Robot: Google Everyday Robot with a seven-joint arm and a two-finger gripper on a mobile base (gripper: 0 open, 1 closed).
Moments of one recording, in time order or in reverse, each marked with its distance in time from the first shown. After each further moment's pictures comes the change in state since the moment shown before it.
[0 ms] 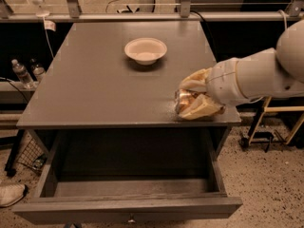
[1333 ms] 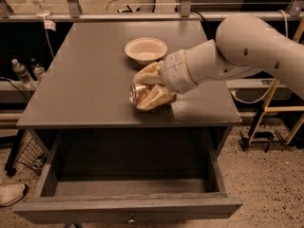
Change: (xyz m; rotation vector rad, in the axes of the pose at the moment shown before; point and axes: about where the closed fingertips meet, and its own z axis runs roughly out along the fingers) arm -0.068 -0.022 0.086 -0.127 -0.248 -0.114
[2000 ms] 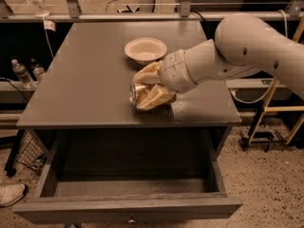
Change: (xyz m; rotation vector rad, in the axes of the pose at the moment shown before) arm -0.004 0.000 0.004 -0.007 -0.004 -0.006
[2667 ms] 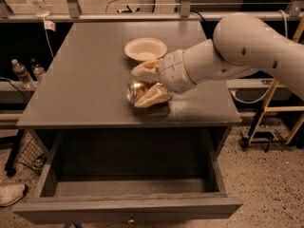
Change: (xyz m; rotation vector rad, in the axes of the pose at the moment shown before) arm -0.003 0.001 0.002 -0.005 -0.003 -0.005
